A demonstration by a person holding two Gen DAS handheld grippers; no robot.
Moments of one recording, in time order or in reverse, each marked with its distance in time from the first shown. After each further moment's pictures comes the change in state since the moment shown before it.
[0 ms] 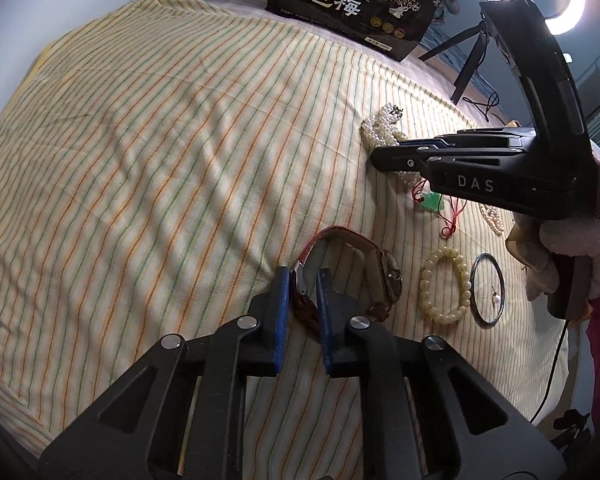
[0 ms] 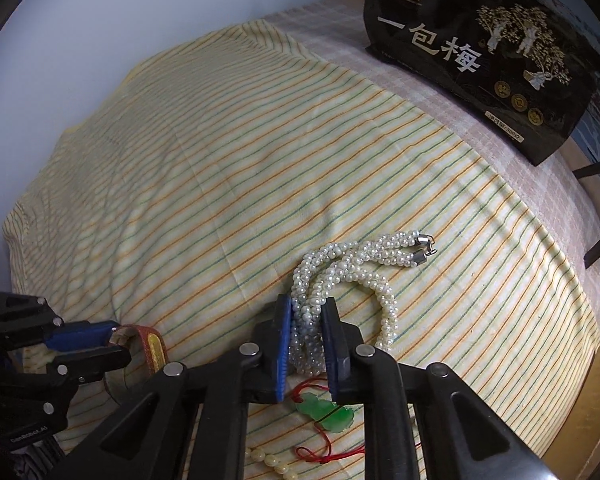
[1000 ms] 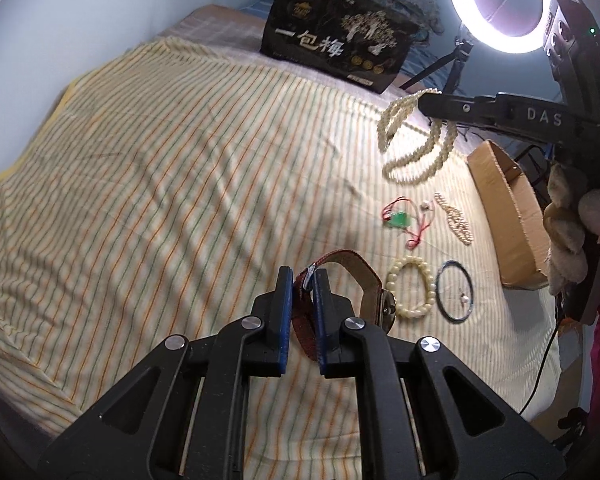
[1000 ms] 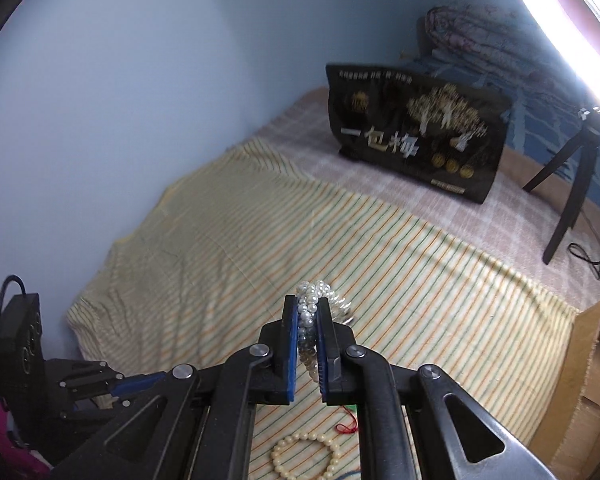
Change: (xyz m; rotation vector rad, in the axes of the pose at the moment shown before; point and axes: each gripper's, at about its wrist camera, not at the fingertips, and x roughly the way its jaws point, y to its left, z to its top) left arm -0.057 -0.007 -0.008 0.032 -0.095 -0.013; right arm -0.121 -0.007 -0.014 0.182 -0.282 0.067
